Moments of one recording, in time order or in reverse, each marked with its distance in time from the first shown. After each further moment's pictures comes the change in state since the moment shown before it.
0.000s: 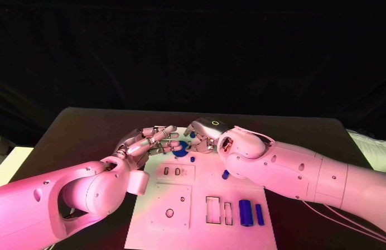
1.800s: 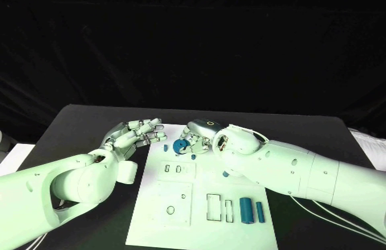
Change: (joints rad) left arm 0.010 -0.035 0.000 -0.074 0.000 -0.002 0.022; left_hand 0.000 0.000 0.010 -0.015 0.000 -0.004 0.004 -0.010 0.000 -0.011 0.011 -0.006 -0.001 -0.046 0.025 -0.051 -0.010 0.000 -0.066 0.030 -0.052 -0.015; right arm -0.003 0.050 0.001 -0.047 0.081 0.075 0.029; right_hand -0.026 0.009 -0.010 0.022 0.010 0.025 -0.007 0.004 -0.001 0.000 0.000 0.007 0.000 0.000 0.000 0.000 0.000 -0.011 0.000 0.000 0.007 -0.001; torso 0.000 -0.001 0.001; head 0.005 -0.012
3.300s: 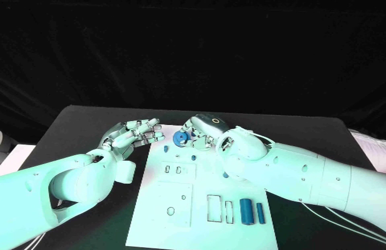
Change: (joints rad) left arm 0.002 -0.009 0.000 -0.010 0.000 0.000 0.002; left_hand 0.000 0.000 0.000 0.000 0.000 0.000 0.000 0.000 0.000 0.000 0.000 0.000 0.000 0.000 0.000 0.000 -0.001 0.000 0.000 0.000 0.000 0.000; right arm -0.002 -0.060 0.000 0.103 -0.049 -0.180 -0.027; right_hand 0.041 0.067 0.047 -0.033 0.033 0.079 -0.014 0.024 0.009 0.000 -0.029 0.039 0.000 0.000 -0.022 0.004 0.000 0.002 0.000 -0.008 0.016 0.000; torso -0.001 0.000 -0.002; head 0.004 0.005
